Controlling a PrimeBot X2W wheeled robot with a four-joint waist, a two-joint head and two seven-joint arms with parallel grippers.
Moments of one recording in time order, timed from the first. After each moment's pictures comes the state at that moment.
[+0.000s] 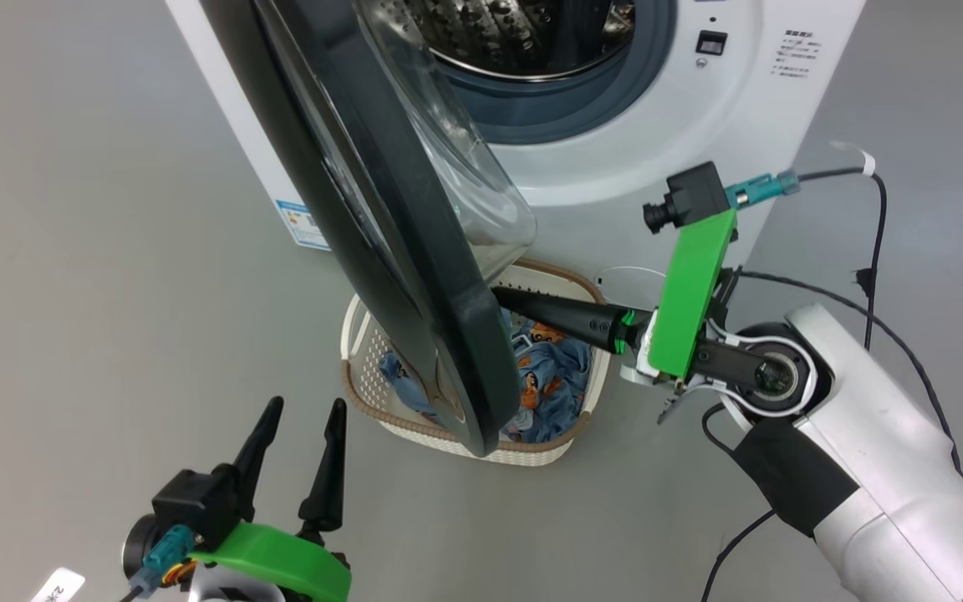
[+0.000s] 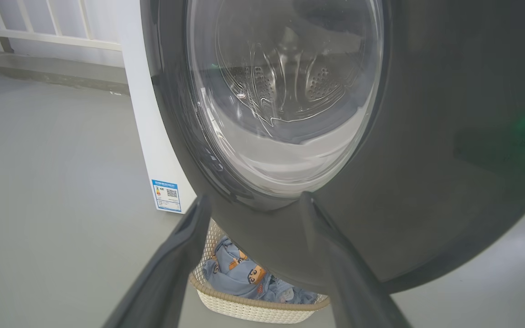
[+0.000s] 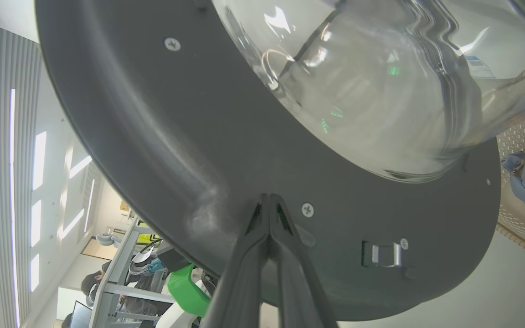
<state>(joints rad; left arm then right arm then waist) -0.16 0.03 -0.22 0.25 -0.32 -0.13 -0.26 -0.75 -0.22 0.60 0.42 1.57 0.13 0.63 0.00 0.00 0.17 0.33</state>
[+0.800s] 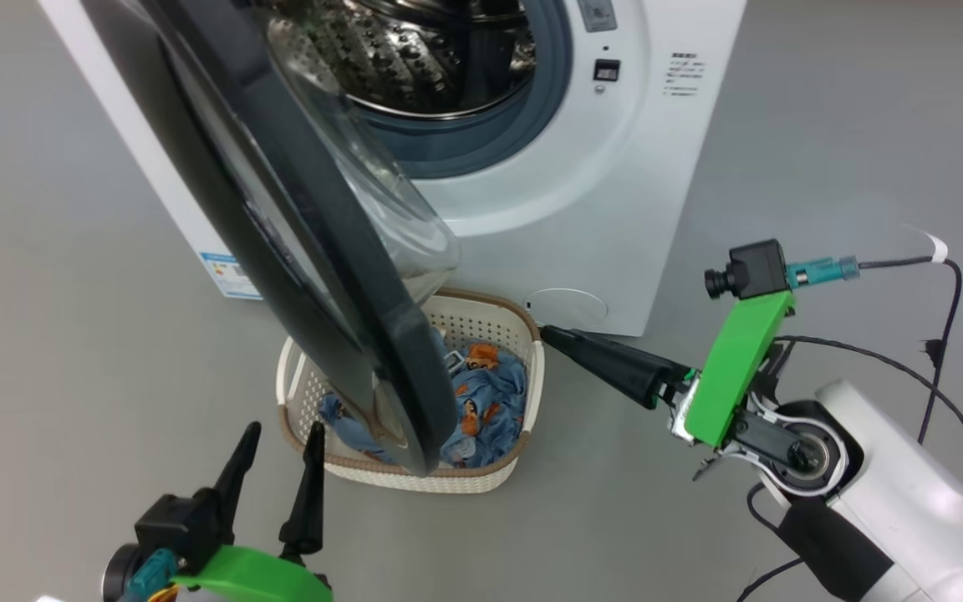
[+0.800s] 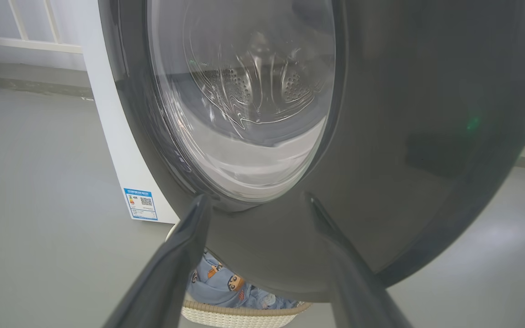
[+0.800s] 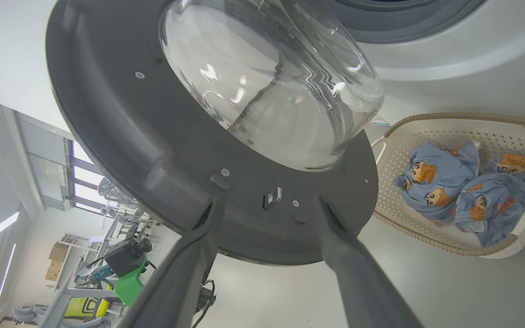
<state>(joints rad) -0.11 0.03 -0.18 0.25 -0.30 -0.13 -0.26 -0.60 -0.33 0.64 0.34 1.51 0.13 0.42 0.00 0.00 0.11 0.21</state>
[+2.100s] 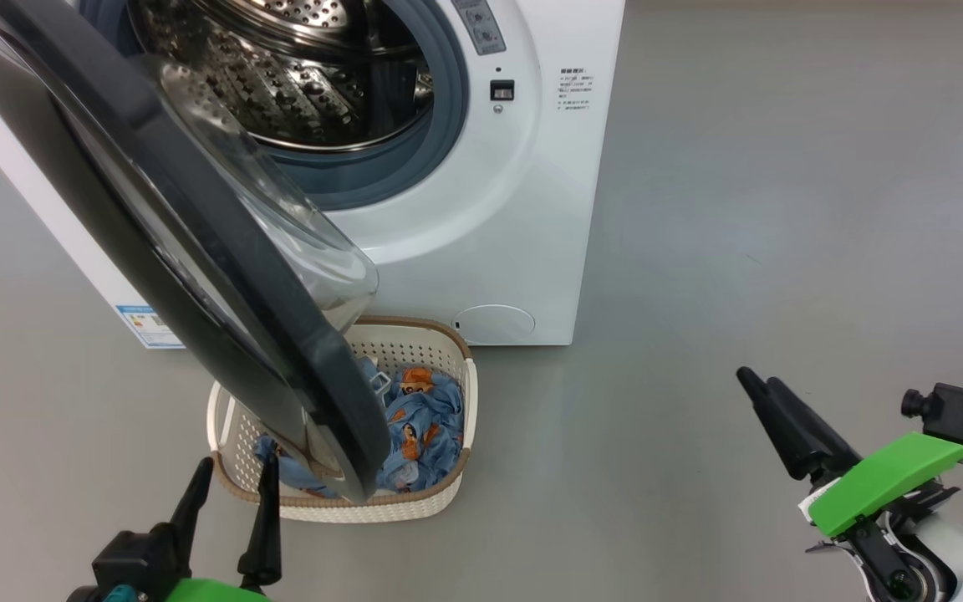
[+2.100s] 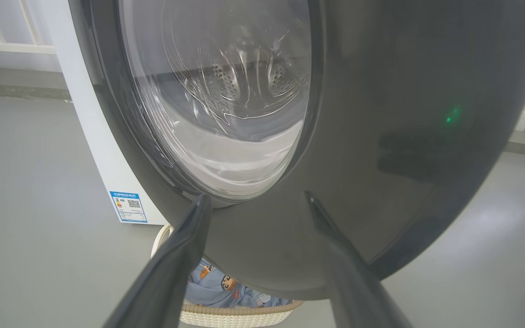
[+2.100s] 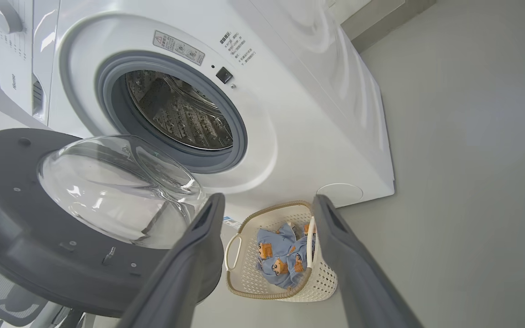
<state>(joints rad) -0.04 0.05 -0.09 0.23 -0.27 -0.13 -0.26 -0.35 -0.54 0.69 0.40 1.46 0.13 -0.22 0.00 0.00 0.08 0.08</state>
